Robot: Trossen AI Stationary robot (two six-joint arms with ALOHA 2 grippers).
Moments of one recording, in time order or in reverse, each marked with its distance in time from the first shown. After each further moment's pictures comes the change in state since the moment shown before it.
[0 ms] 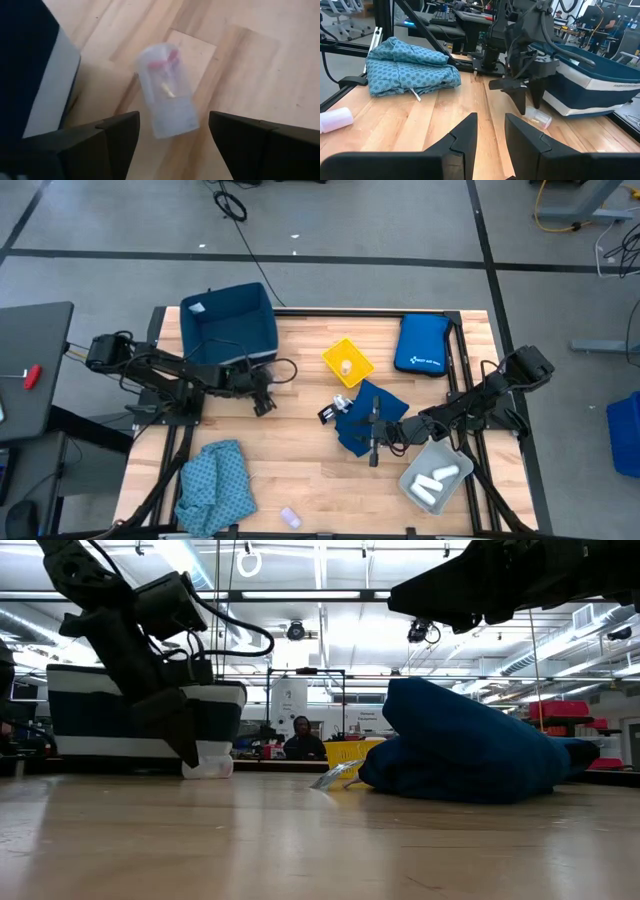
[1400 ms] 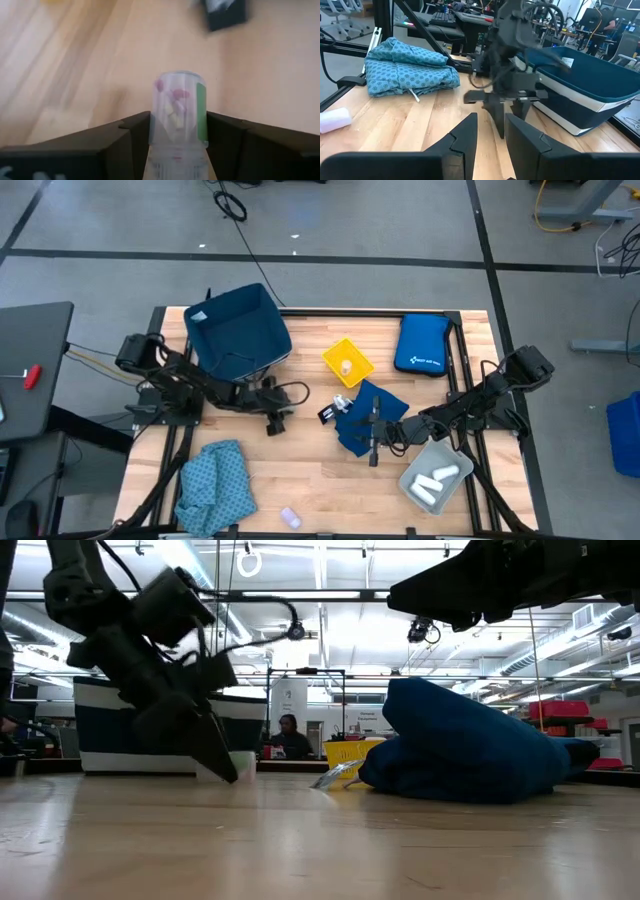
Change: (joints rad) left arm -0.189 0.277 -0.004 0.525 0.093 0.140; right arm 0.000 0.000 0.001 0.006 0.003 -0.015
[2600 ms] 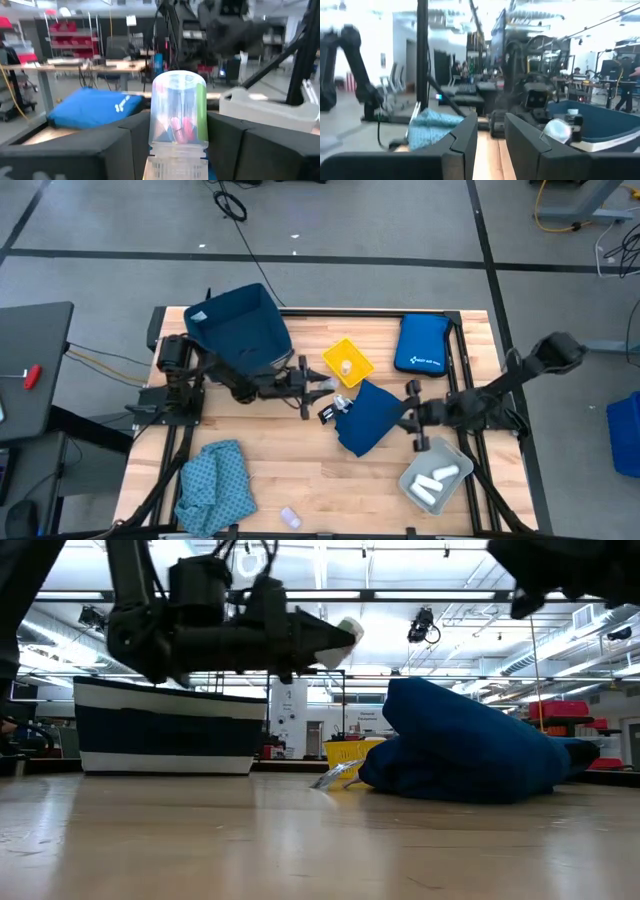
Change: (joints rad) left arm 0.156 0.301 0.166 1.017 0.234 0.193; right arm 0.016 -0.480 -0.431 0.353 -0.161 -0.041
